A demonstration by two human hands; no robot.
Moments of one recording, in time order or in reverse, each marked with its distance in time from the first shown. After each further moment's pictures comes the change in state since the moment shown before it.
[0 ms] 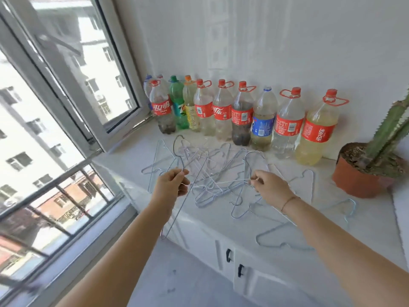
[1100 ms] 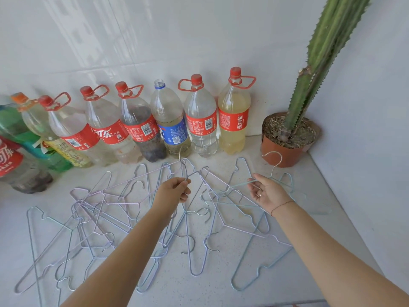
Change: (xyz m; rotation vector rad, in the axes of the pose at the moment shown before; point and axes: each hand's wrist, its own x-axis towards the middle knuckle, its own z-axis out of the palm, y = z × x) left_hand 0.201 -0.047 0.223 0.266 -0.653 -0.107; right_hand 0.078 0.176 -0.017 1.609 0.616 0.812
